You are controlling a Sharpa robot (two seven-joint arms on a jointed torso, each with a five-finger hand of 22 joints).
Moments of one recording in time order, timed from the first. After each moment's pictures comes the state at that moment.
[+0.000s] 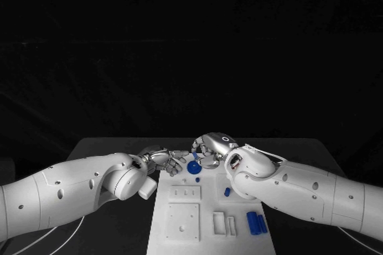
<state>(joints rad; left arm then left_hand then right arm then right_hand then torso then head) 1.37 -0.70 -0.19 1.39 -0.25 -0.25 -0.07 0.89 -0.21 0.53 0.01 0.05 0.90 0.12 0.35 0.44 1.35 0.02 0.33 0.35 1.12 -0.03 0.74 0.75 0.08 0.88 -0.11 0.75 1.31 1.25 -0.55 -0.04 1.36 -1.62 -0.43 -0.26 1.10 -0.12 0.77 -0.23 0.05 0.95 0.05 0.37 0.48 1.19 -0.02 1.24 1.30 1.30 -0.12 1.25 1.02 0.15 1.25 -0.11 1.14 1.31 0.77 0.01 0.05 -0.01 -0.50</state>
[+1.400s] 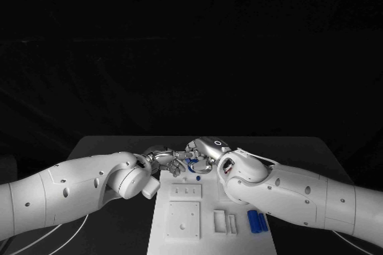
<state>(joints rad) 1.37 -0.69 -0.19 1.39 -0.26 -0.25 -0.09 0.93 -0.17 0.52 0.00 0.05 0.90 0.12 0.35 0.44 1.34 0.02 0.33 0.37 1.12 -0.03 0.74 0.74 0.06 0.87 -0.11 0.75 1.31 1.24 -0.50 -0.05 1.37 -1.63 -0.43 -0.28 1.10 -0.13 0.78 -0.23 0.05 0.95 0.05 0.37 0.49 1.19 -0.02 1.24 1.30 1.30 -0.12 1.25 1.02 0.15 1.25 -0.11 1.14 1.31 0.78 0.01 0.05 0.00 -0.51</state>
